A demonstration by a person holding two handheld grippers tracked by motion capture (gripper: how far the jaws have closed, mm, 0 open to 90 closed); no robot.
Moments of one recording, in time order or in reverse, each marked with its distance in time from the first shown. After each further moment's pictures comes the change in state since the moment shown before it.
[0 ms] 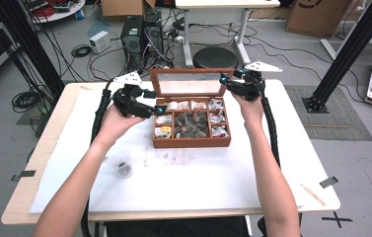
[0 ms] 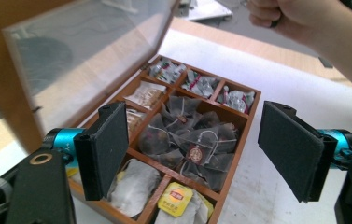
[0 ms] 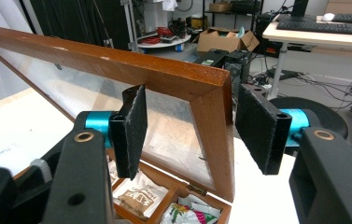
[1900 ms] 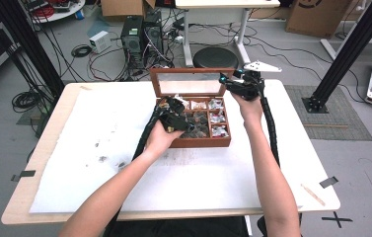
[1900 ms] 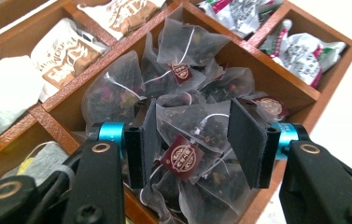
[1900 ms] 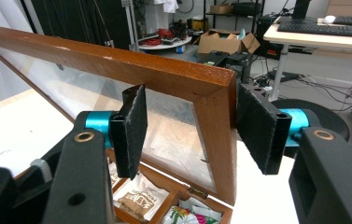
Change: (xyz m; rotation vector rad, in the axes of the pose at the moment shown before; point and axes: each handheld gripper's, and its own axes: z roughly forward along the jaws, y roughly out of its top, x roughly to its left) left arm -0.033 -0.022 0.128 0.311 0.193 -0.176; right arm 0.000 0.000 0.002 -0.009 0.006 -0.005
